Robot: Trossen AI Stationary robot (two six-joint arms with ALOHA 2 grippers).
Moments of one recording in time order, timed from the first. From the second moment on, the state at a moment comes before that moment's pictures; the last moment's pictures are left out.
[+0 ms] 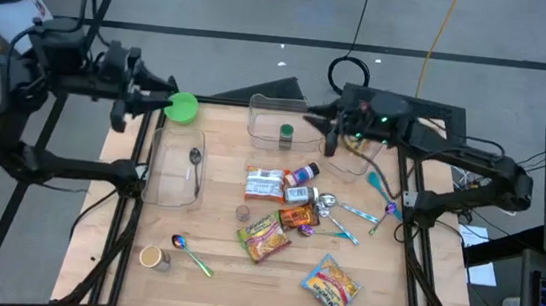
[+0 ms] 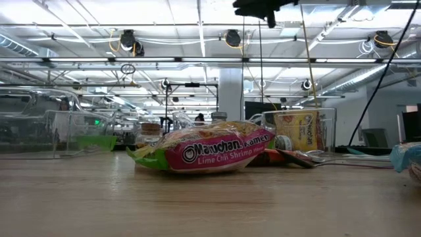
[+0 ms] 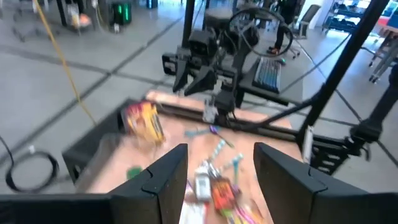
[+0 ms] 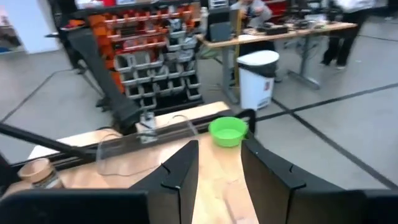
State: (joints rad) left arm 0.61 1.00 1.81 -1.10 0.52 -0.01; right arm -0.32 1.22 1.15 -0.05 -0.08 0.10
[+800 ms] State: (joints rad) left arm 0.37 0.89 1.33 -1.07 0.47 -0.19; right arm -0.16 1.43 1.15 0.08 -0.08 0.22
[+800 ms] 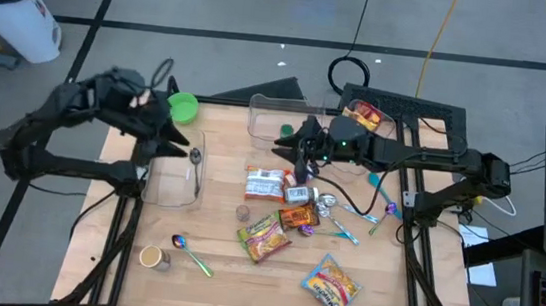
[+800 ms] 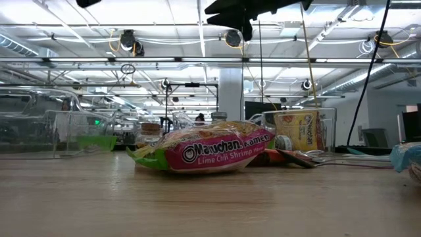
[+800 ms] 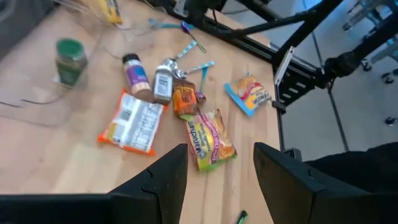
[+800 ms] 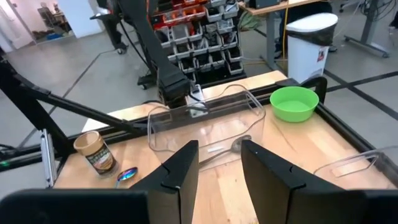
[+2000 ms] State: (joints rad) left arm -0.58 1.04 1.11 -1.12 0.05 -1.29; right arm 0.03 1.43 1.15 -0.08 -0.21 0.12
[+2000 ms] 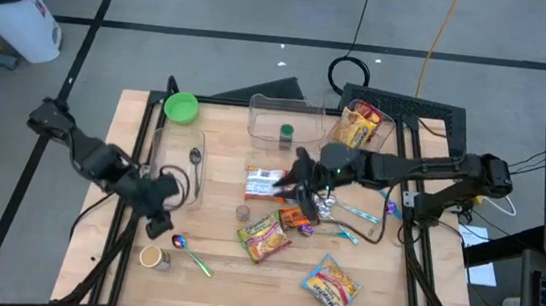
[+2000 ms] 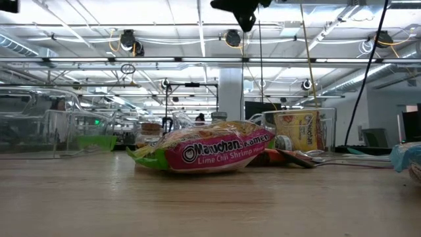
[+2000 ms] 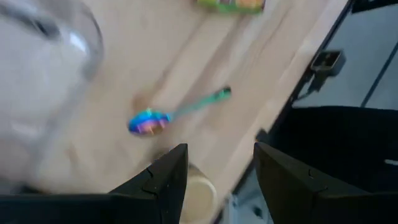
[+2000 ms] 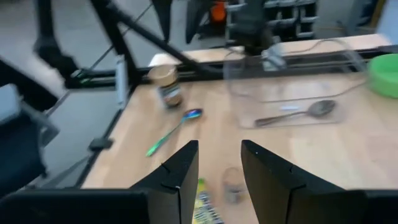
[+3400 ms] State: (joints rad) left arm -0.81 1.20 1.31 -1.35 0.04 -1.68; right arm 0.33 1.42 0.76 0.51 0.03 0.21
